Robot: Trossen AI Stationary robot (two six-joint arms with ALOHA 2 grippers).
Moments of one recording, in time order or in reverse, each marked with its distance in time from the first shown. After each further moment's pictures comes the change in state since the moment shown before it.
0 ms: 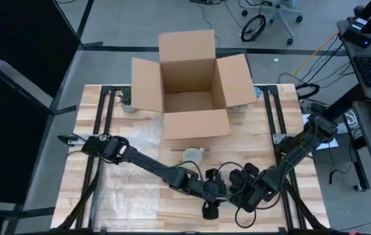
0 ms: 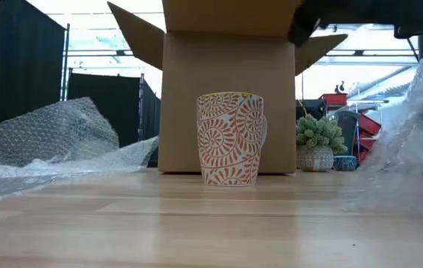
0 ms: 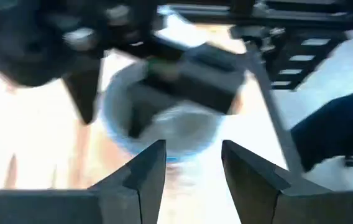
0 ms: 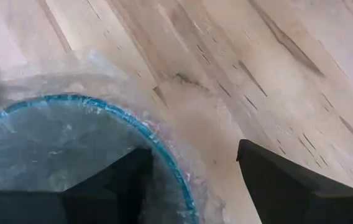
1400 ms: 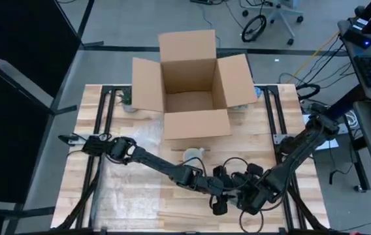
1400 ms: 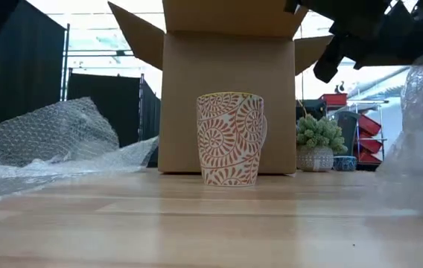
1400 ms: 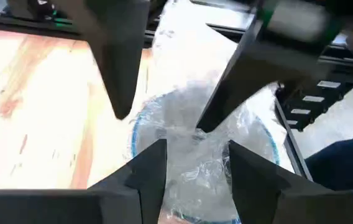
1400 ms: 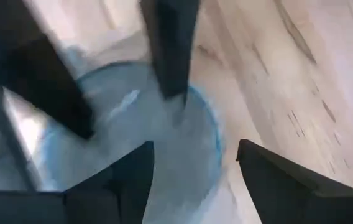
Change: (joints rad) left arm 0.078 0.144 0.008 0.205 0.013 -0.017; right arm 0.002 -0.067 0.222 -0.264 -0.100 -0.124
